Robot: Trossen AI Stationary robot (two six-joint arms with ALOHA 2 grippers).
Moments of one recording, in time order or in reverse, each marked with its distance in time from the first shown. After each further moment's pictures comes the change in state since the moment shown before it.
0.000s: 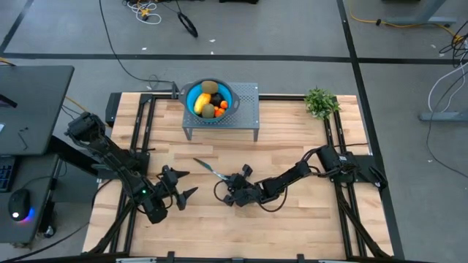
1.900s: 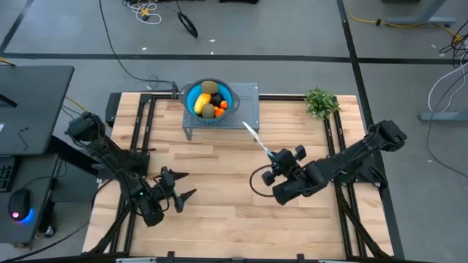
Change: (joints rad) left arm -0.055 0.000 0.000 0.015 -0.055 0.019; right arm 0.148 -0.760 -0.001 -1.289 0.281 0.694
